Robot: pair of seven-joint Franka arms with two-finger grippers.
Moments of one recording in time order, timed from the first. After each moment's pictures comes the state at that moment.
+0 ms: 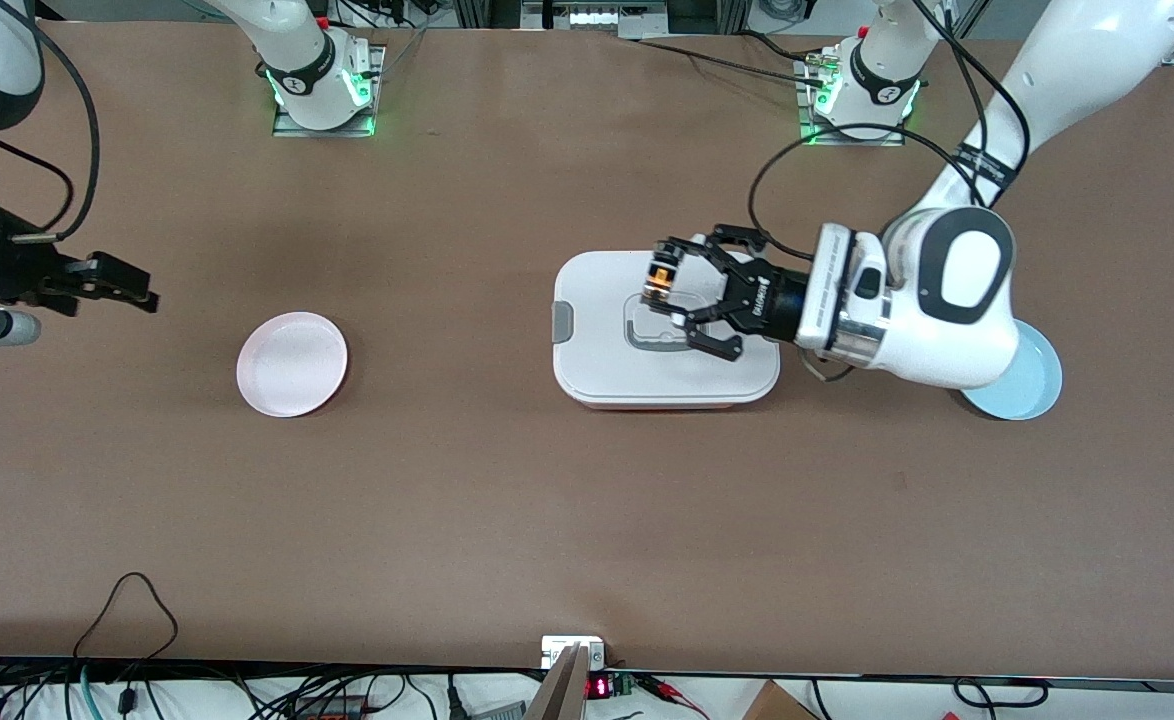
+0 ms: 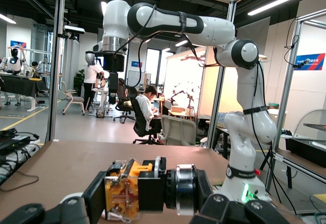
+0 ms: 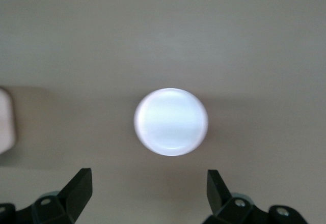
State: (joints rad) left arm 0.38 0.57 -0.83 -1.68 -1.28 1.88 1.94; right arm 0.20 0.16 -0.22 -1.54 0.17 1.66 -0.06
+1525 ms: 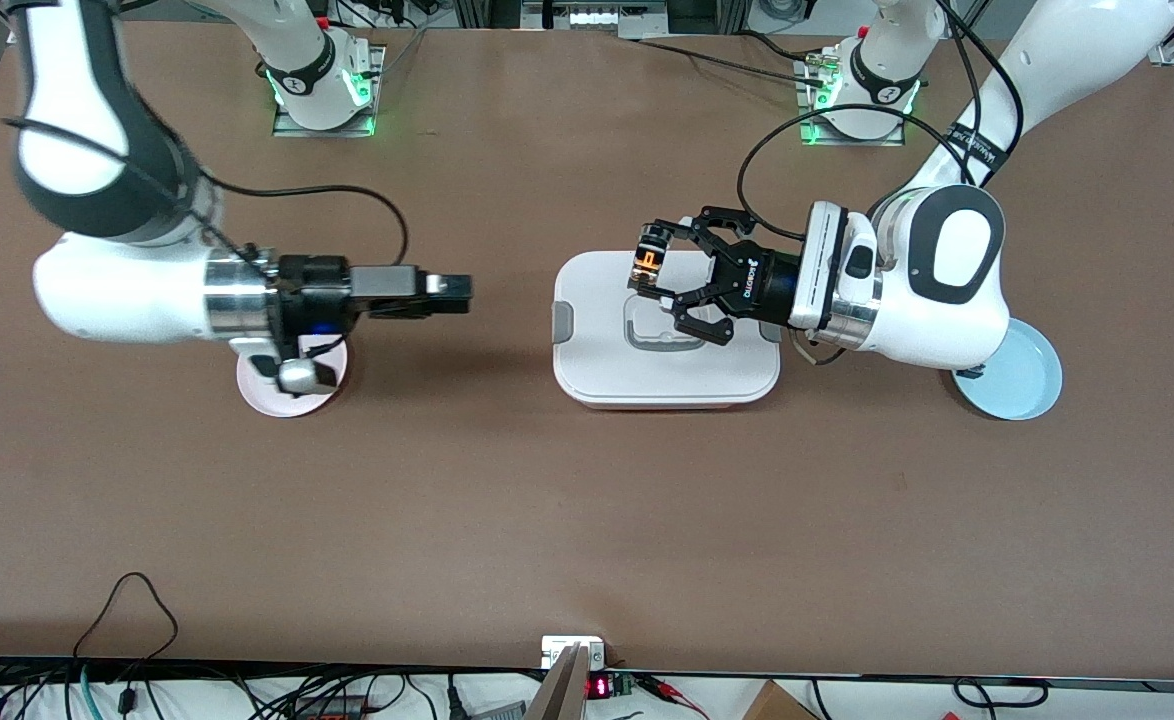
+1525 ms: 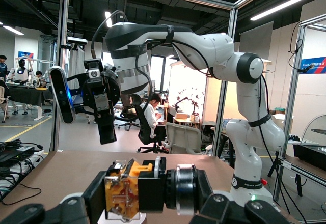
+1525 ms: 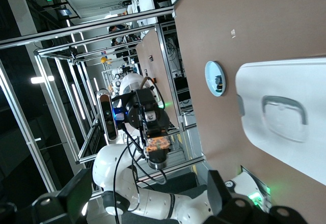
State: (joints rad) left arm 0.41 0.54 -0.87 -1.72 -1.32 1.90 1.98; right arm 0.48 0.36 -0.20 -1.58 1.51 1.80 -0.08
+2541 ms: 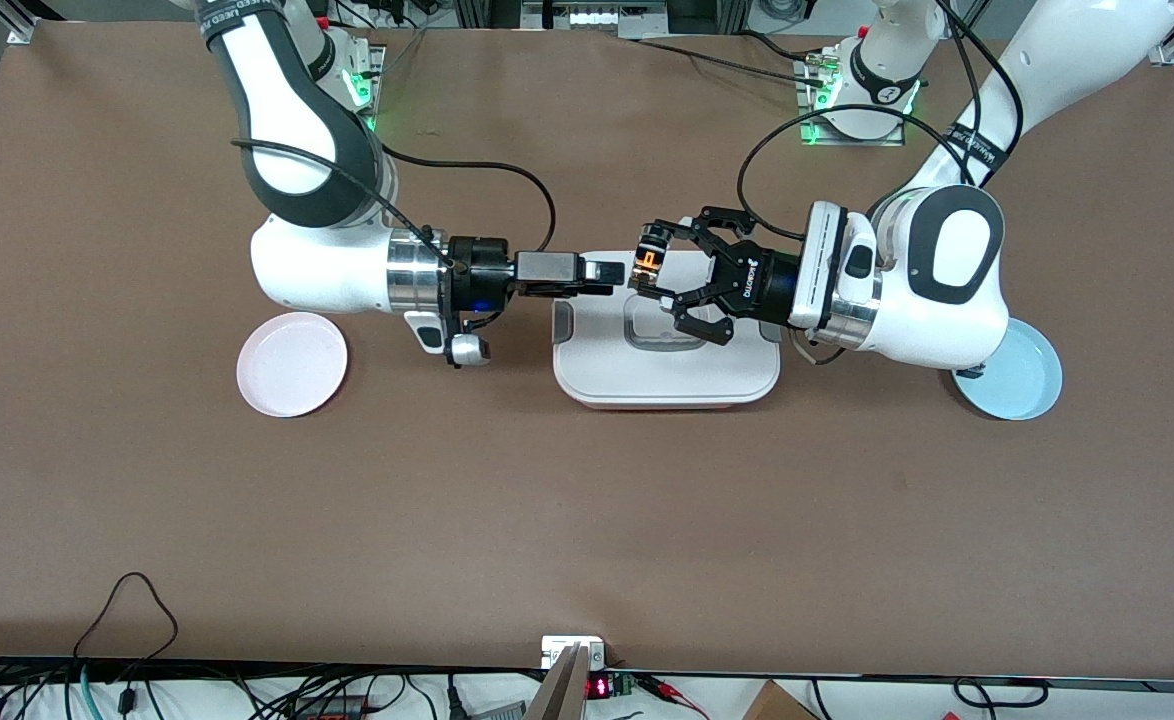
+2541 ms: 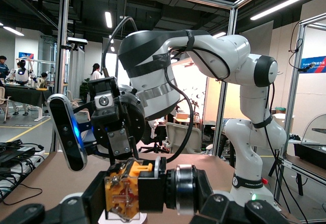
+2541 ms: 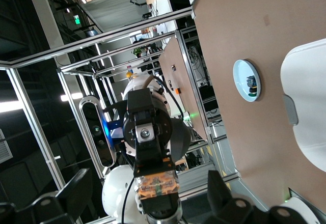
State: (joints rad) left arm 0.42 0.54 -0.87 -1.72 -1.32 1.90 1.99; right arm 0.70 0.43 -0.20 -1.60 1.79 2.05 -0.14
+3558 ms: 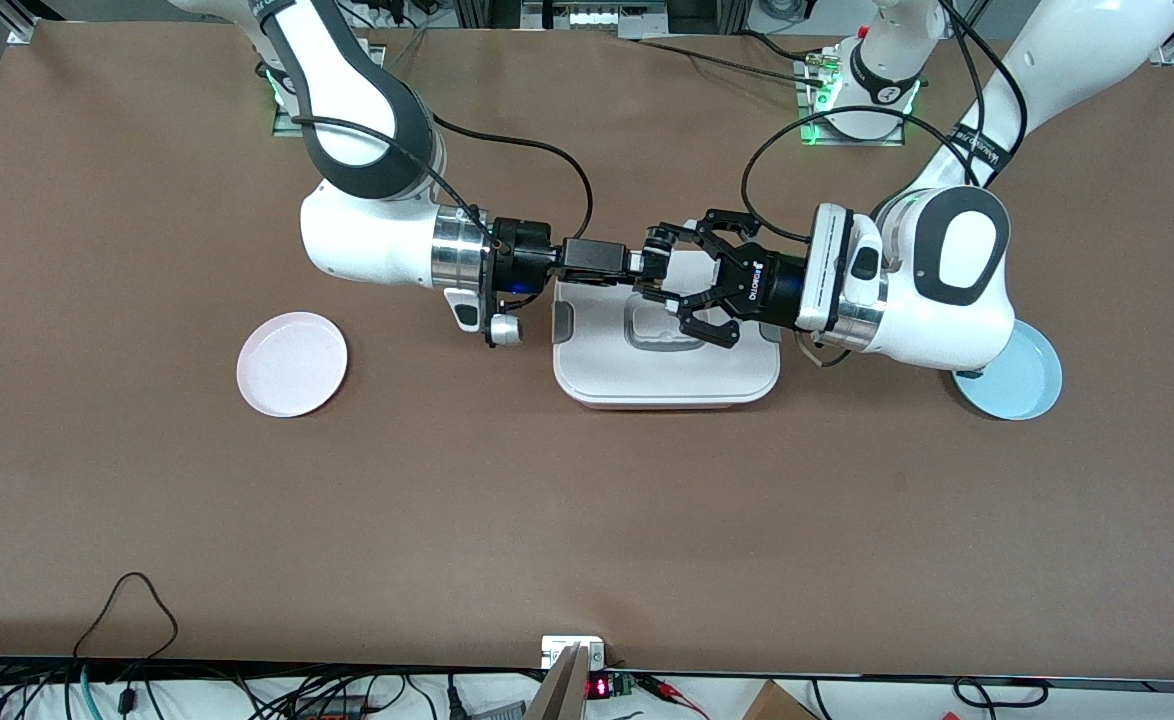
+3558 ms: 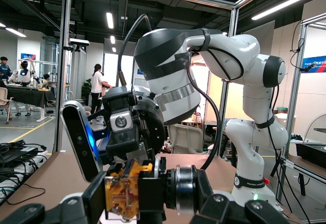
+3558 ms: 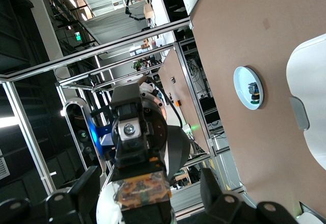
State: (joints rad) left arm 0.43 0.54 -0.87 -1.72 -1.32 1.90 1.99; right arm 0.78 0.43 -0.20 -1.60 1.83 2.18 -0.14
